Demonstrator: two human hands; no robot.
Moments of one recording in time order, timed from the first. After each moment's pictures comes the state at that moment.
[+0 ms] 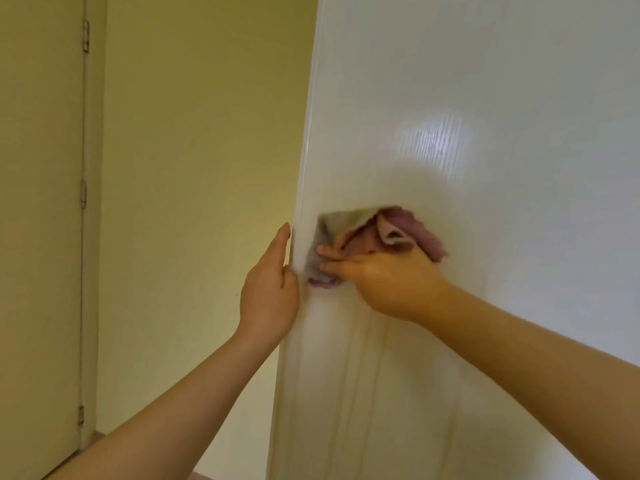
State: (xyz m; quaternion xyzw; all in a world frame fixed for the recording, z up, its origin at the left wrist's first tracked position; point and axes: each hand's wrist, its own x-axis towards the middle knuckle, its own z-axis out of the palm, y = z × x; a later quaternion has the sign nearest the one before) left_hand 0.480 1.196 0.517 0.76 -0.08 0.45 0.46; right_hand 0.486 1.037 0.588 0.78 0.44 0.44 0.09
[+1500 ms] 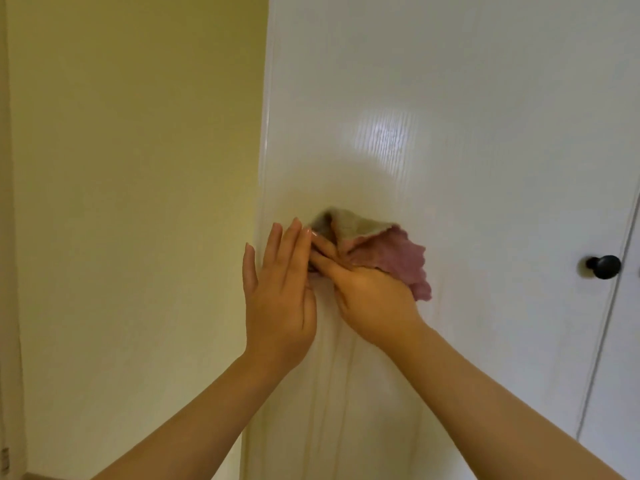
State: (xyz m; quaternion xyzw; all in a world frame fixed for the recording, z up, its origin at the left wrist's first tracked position) left_hand 0.500 1.159 0.503 0.71 -0.21 0.63 0.24; right_hand 0.500 1.028 0.540 0.77 0.36 0.52 -0.04
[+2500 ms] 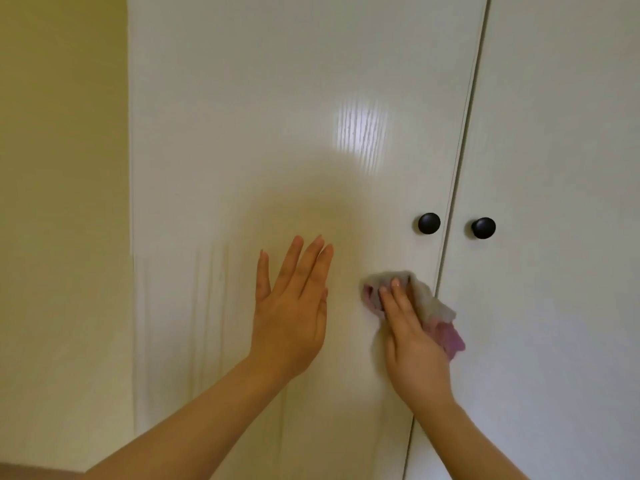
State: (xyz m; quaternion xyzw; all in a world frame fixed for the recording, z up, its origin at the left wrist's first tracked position) left_hand 0.453 0.991 0.472 0.74 -0.22 0.62 0.14; right_hand 0.434 0.814 0.445 0.85 0.14 0.48 -0.17
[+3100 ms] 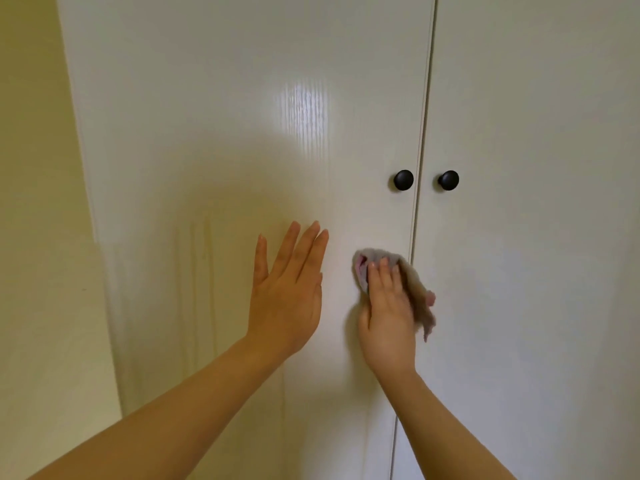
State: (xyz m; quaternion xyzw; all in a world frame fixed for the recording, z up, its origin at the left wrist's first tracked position) left_hand 0.462 0.998 0.450 0.72 -0.30 0.62 0.12; right_hand 0.436 0.847 0.407 0.83 -0.03 0.54 -0.16
